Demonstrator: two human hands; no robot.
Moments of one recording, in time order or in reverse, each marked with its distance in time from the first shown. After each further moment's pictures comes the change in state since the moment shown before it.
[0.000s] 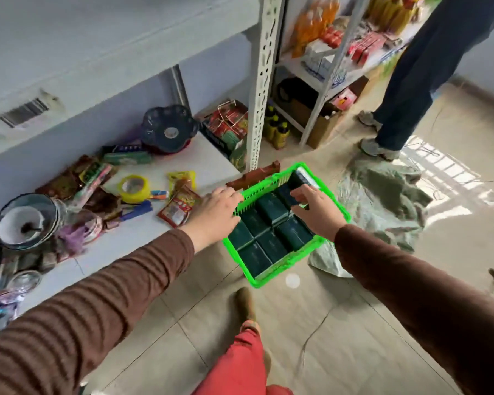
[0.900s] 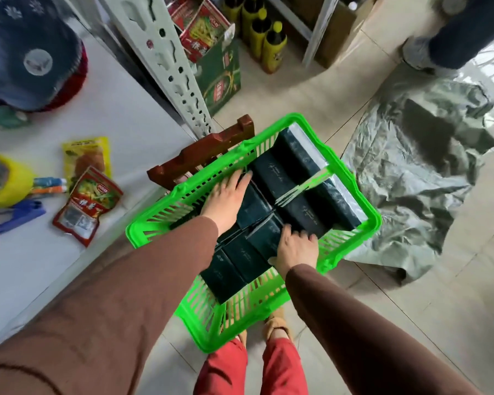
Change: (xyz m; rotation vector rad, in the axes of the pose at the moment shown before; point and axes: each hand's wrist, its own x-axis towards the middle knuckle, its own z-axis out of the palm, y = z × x) left_hand 0.275 -0.026 0.358 0.087 -0.338 -0.085; right_hand 0.128 0.246 0.269 -0.511 -0.445 0.348
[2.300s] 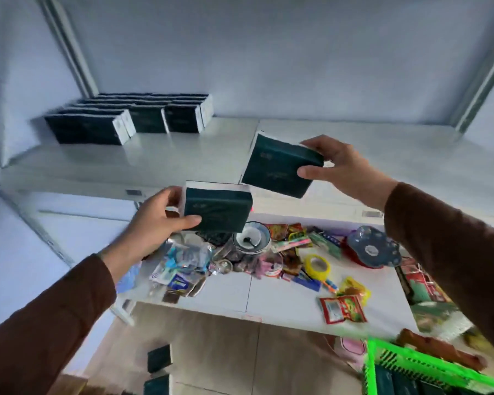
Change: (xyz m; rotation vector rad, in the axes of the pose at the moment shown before) left_hand -0.860 -0.182 -0.305 -1.002 1.188 -0.782; right_hand -0.541 -0.382 -0.487 0.636 0.171 -1.572
